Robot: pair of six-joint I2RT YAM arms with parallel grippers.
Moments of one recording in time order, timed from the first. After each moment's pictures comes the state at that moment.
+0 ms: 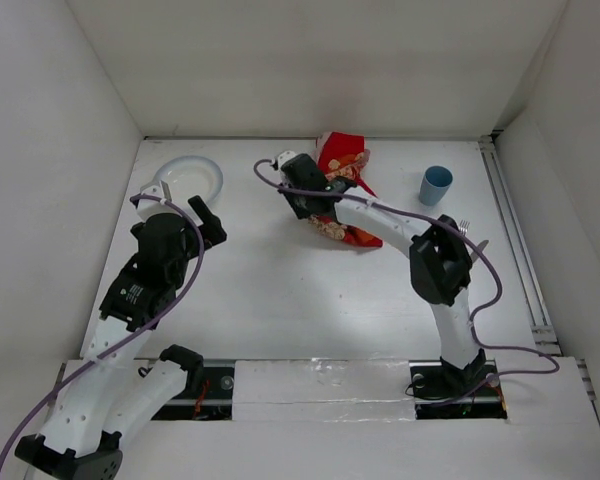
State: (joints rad) left arm -0.39 0.73 0.96 -0.67 -0.42 -0.58; right arm 0.74 2.13 1.86 -0.53 0.27 0.01
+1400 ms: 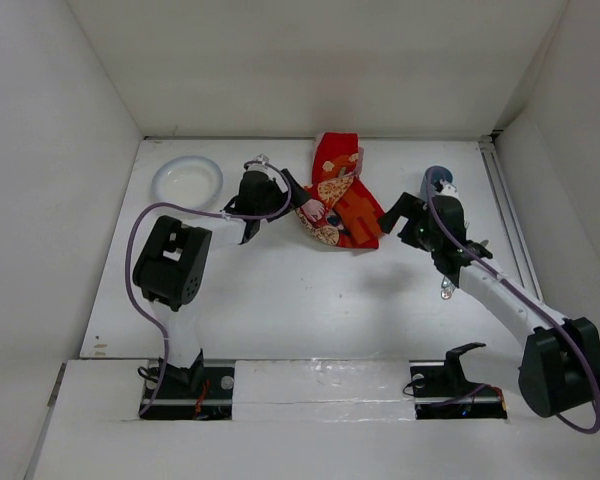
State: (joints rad) left arm -0.40 1.86 1.04 0.36 0.17 -0.82; right arm 0.29 1.18 0.72 -0.05 0.01 0.66
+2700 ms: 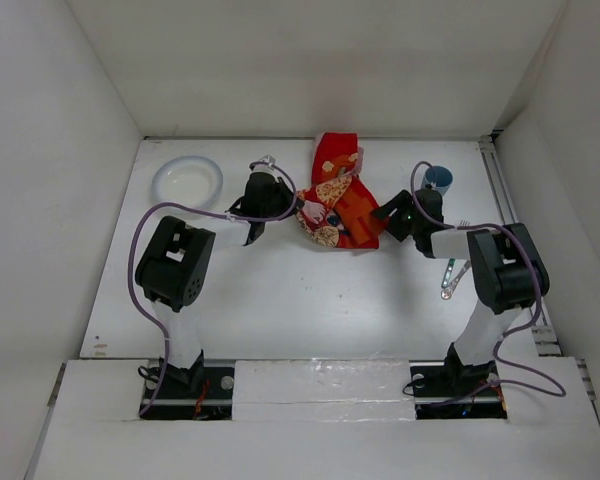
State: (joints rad) left arm -0.44 1.89 1.06 0.36 0.12 -0.77; right arm 0.17 1.79 0.81 0.40 -0.13 0.93
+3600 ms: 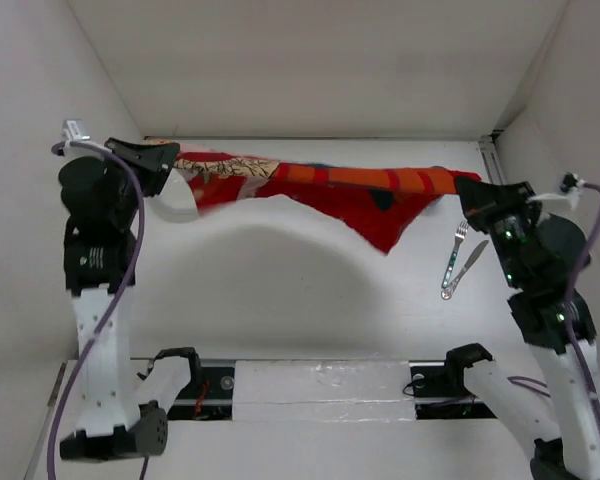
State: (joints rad) left arm 0.08 1.02 1.37 -0.47 0.15 -1.00; right arm 0.25 0.71 1.10 -0.35 0.20 0.86
